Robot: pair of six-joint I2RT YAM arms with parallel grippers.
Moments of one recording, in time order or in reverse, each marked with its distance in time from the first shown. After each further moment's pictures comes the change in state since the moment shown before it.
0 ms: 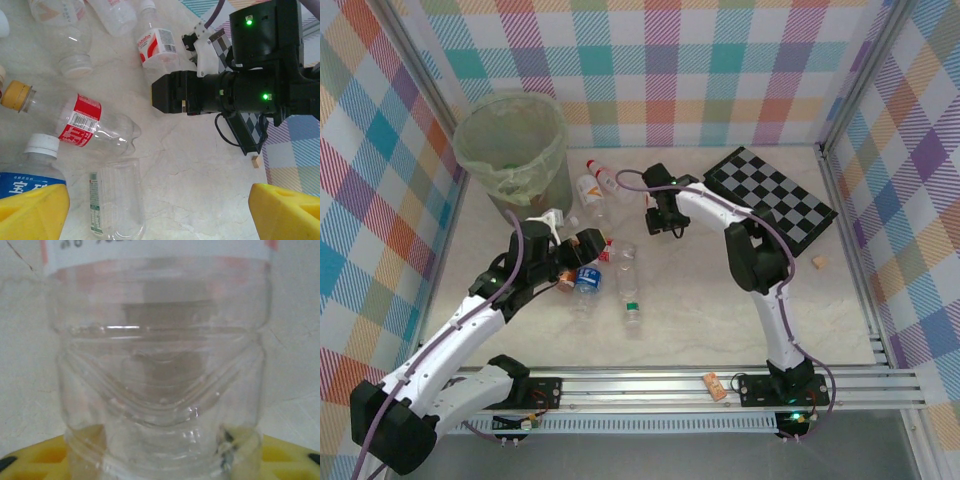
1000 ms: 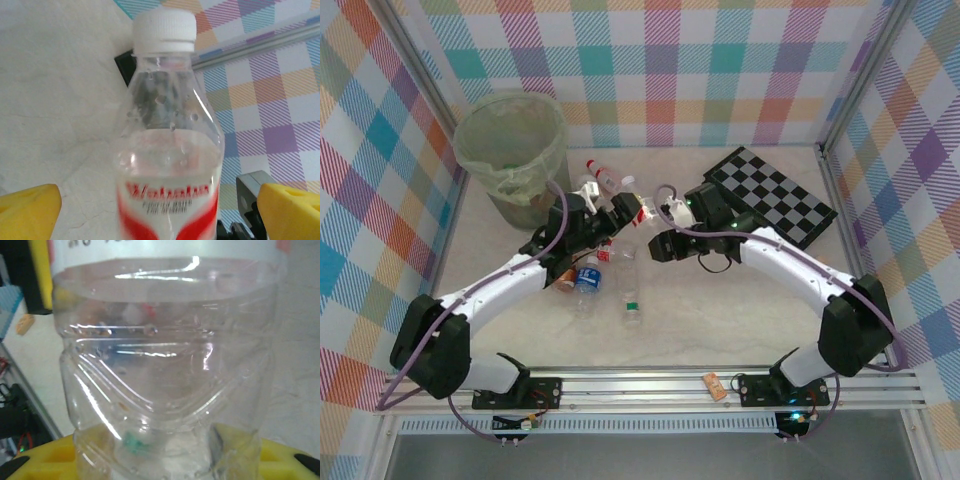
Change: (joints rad) left arm -0.067 0.435 0.123 0.521 0.121 -0.258; right arm 0.047 -0.779 -0.692 0.303 -0.550 0.011
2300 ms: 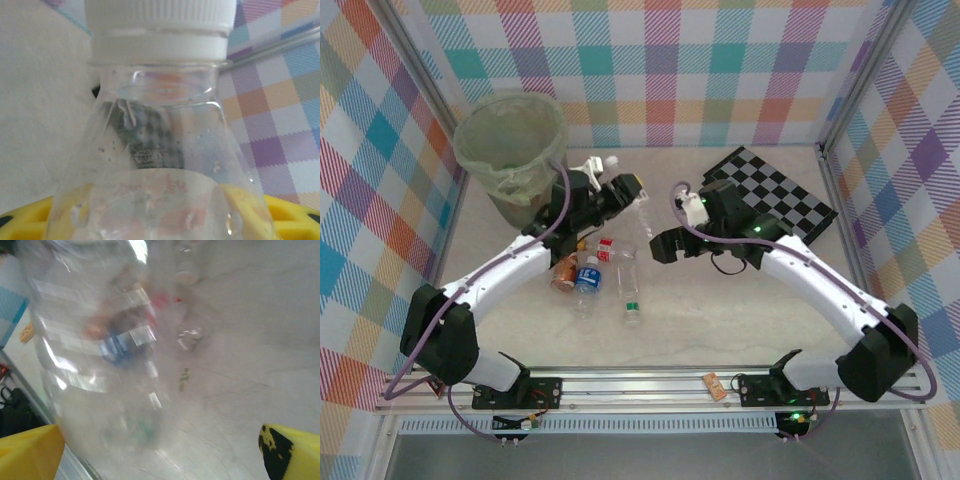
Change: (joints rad) left arm 0.046 0.068 0.226 -0.101 -0.027 0.076; right arm -0.007 -0.159 0.058 -0.161 0.134 -0.016
